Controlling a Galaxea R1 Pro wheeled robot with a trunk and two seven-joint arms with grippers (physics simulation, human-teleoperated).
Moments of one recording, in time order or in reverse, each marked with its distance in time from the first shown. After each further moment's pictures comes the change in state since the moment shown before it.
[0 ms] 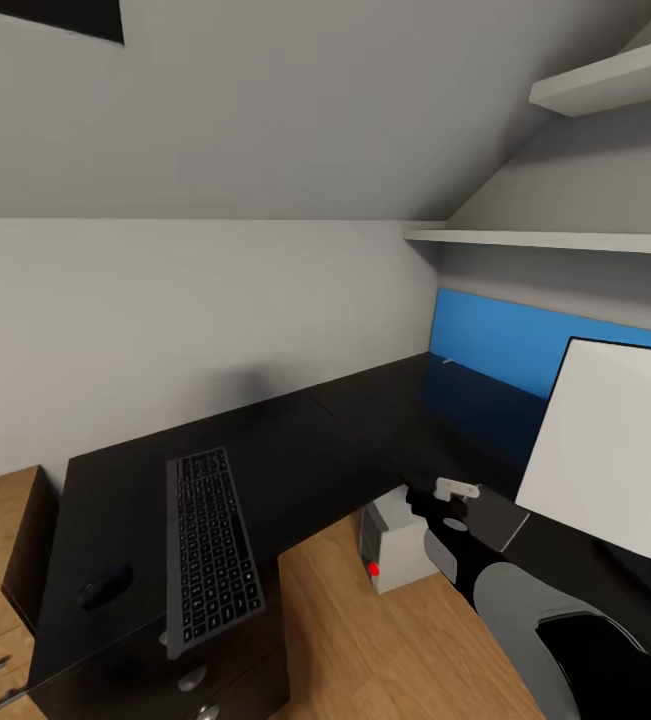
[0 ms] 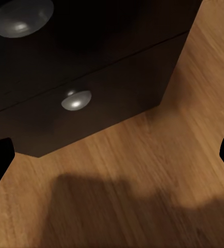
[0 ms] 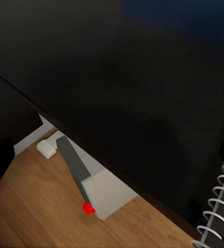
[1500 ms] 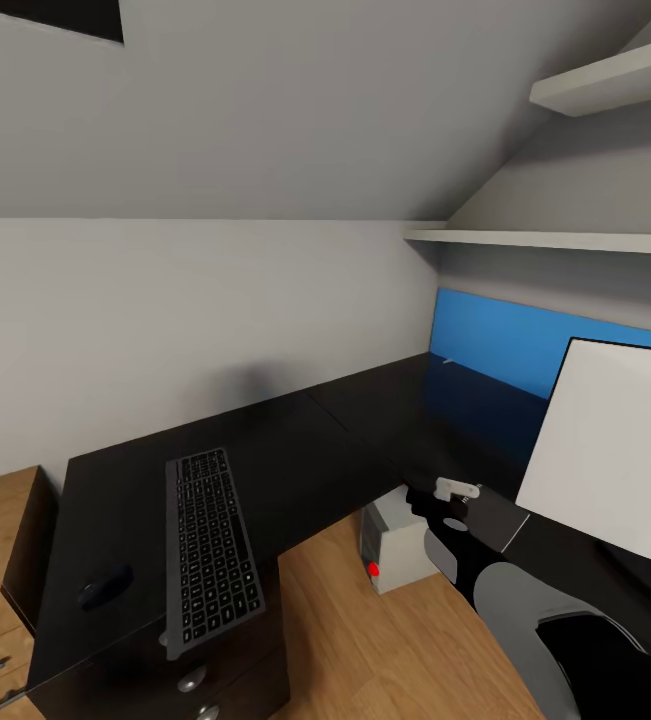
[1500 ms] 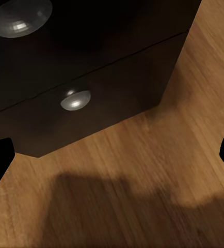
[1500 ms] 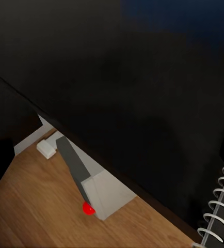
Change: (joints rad) left arm 0.000 0.000 -0.002 0.002 0.000 0.001 -0.001; right arm 0.000 -0.001 0.000 0.000 0.000 0.000 0.000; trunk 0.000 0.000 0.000
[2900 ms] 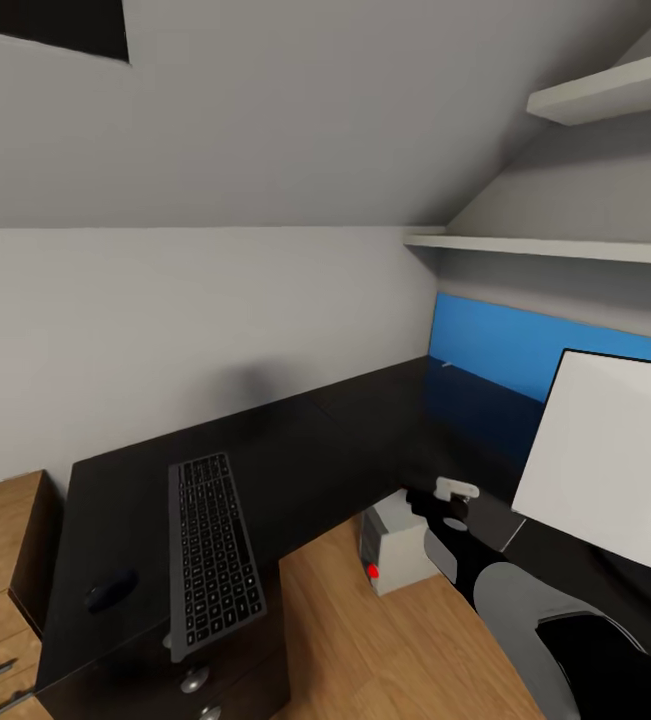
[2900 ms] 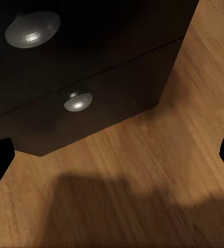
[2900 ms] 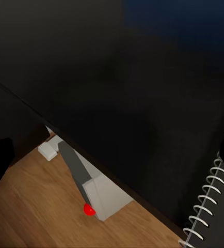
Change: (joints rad) left arm 0.000 -0.001 0.000 0.000 0.000 -0.001 -0.002; right arm 0.000 0.001 0.000 -0.002 0.001 -0.002 -0.002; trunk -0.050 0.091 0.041
